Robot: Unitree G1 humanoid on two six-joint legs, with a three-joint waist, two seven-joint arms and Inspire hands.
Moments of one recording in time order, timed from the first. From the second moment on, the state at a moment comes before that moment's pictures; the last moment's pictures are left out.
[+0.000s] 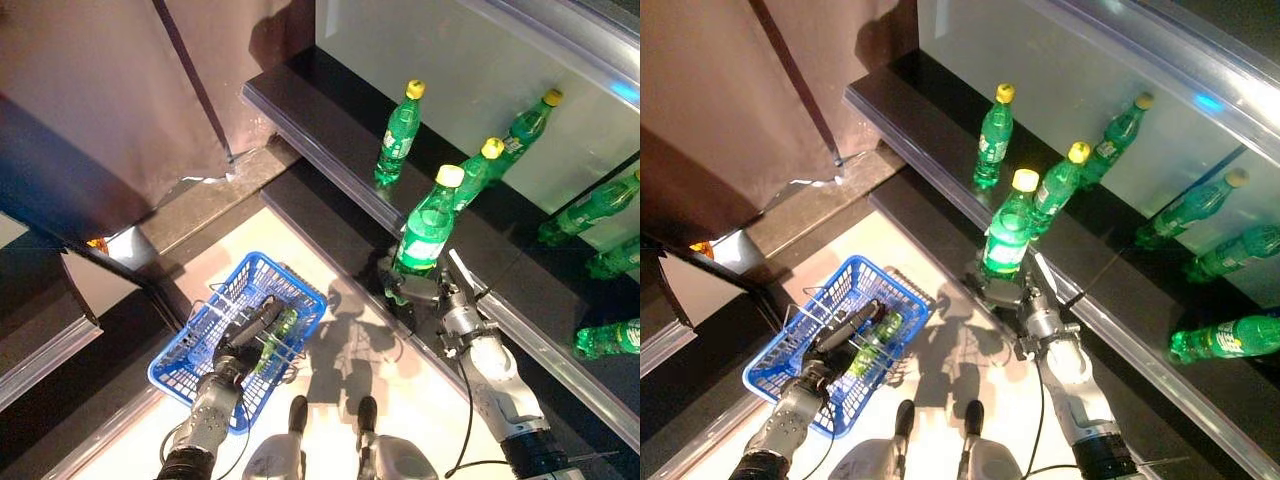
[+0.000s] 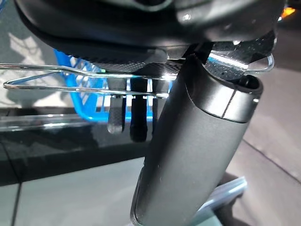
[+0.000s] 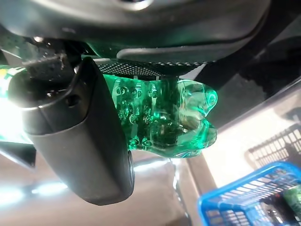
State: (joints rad) left arm -0.09 0.25 -0.03 0.49 -1.11 0.07 -0.03; right arm -0.12 -0.35 0.15 0.07 0.35 -0.07 0.06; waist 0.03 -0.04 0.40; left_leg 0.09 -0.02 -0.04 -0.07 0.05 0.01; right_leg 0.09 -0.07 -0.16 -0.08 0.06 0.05
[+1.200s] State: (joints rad) left arm -0.21 0.50 -0.35 -0.06 -0.96 0.53 -0.15; right arm -0.43 -0.17 0.54 0.92 0.29 0.05 -0.09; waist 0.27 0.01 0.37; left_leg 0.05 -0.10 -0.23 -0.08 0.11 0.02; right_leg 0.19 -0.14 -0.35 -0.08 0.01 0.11
